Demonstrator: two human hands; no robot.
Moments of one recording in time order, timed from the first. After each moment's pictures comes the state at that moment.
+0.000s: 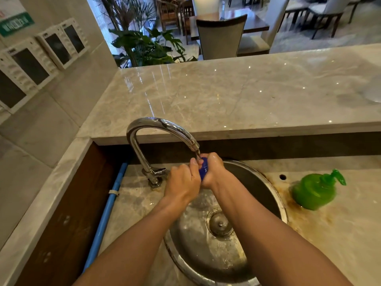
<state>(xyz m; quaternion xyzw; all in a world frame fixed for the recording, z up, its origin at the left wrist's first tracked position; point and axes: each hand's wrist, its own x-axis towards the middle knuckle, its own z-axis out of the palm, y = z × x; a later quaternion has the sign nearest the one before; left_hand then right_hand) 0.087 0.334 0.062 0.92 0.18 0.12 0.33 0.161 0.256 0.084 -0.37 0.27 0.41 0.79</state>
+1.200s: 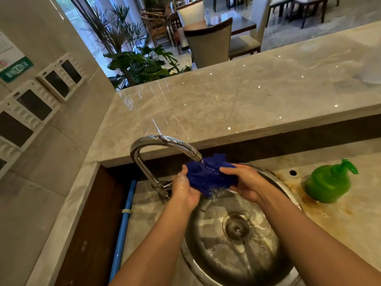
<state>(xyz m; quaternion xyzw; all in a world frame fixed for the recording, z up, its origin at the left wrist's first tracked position) 0.120 0.346 0.057 0.29 0.37 0.02 0.88 0.172 0.183 0.046 -0.52 0.10 0.37 0.76</state>
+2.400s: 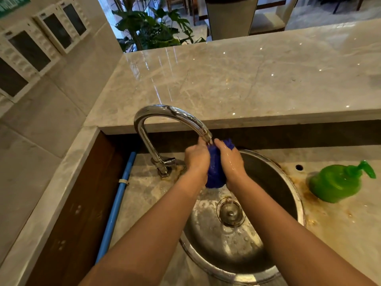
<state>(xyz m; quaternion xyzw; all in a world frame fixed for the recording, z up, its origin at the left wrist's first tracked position) 0.134 0.323 0.073 0.56 0.45 0.06 0.69 0.147 0.244 0.065 -0.64 0.12 0.26 0.71</state>
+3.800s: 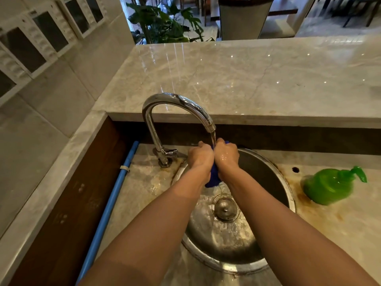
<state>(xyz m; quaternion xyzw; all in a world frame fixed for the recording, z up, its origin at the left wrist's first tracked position) 0.122 0.308 0.070 0.57 0.52 0.03 0.63 0.152 0.260 0.063 -0.77 0.16 0.22 0.57</state>
